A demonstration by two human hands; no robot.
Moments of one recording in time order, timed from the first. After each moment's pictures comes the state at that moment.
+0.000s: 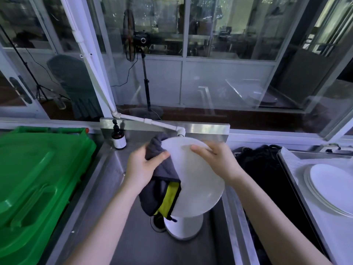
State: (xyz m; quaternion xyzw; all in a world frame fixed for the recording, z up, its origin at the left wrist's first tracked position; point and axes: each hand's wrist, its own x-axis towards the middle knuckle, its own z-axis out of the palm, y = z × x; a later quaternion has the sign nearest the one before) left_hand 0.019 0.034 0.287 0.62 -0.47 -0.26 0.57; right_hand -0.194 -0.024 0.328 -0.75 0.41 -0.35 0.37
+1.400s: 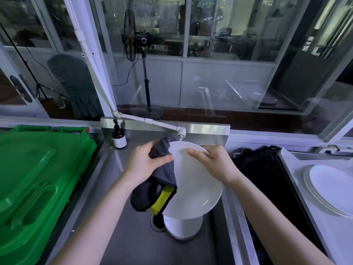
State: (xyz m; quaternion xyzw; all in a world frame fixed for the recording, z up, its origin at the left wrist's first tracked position) left_hand 0.029 0.036 0.306 0.63 -0.57 -0.26 0.46; right_hand -0.186 -0.017 0.327 -0.74 0.45 -0.31 0.39
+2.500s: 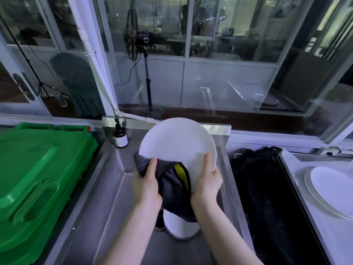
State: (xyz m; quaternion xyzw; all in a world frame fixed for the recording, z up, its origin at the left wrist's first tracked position) left_hand -0.023 0.055 0.263 0.61 -0.06 -0.37 0.70; right_hand -0.130 0.031 0.279 -0.24 0.53 -0.59 0.56
